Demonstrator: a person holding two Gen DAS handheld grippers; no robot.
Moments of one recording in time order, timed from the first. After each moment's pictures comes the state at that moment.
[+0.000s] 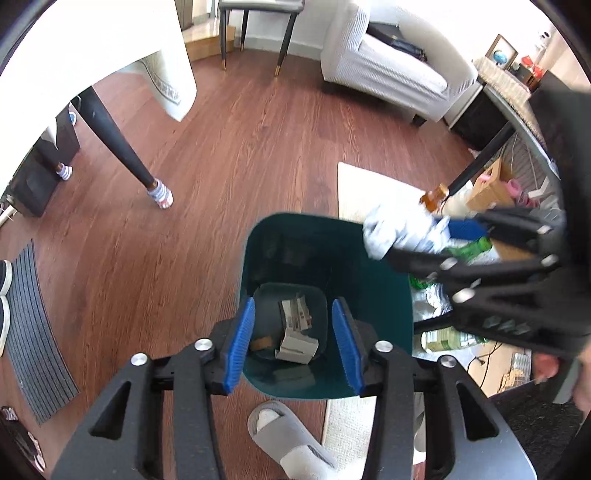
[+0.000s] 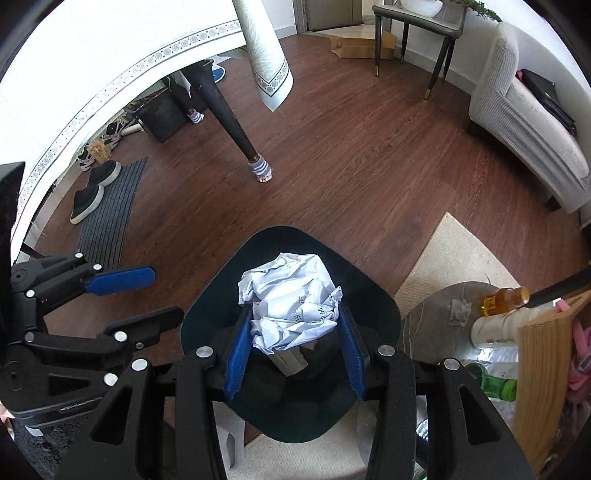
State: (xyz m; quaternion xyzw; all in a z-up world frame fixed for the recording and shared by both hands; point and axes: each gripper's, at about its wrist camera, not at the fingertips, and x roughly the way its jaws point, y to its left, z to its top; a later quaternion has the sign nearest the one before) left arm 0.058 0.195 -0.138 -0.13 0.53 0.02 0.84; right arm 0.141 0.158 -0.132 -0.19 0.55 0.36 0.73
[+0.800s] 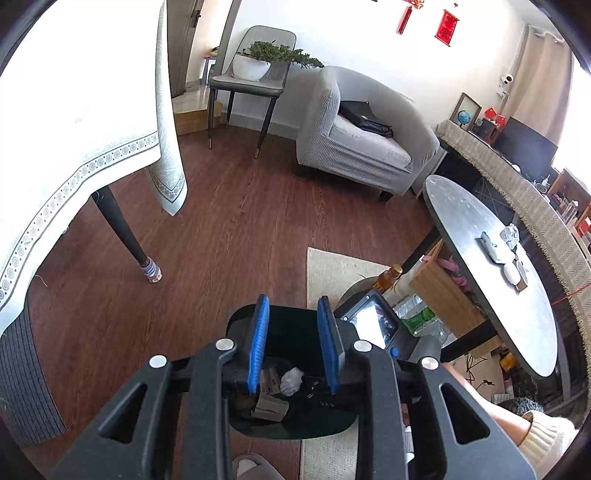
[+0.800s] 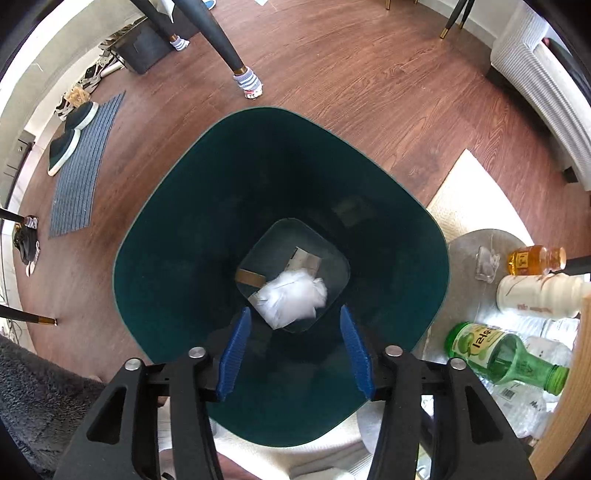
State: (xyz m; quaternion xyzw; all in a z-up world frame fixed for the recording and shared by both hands) left arm 0.040 0.192 -0.037 -0.15 0.39 -0.01 0.91; right arm 0.136 0.164 -0.229 -0.24 0.63 0.33 0.66
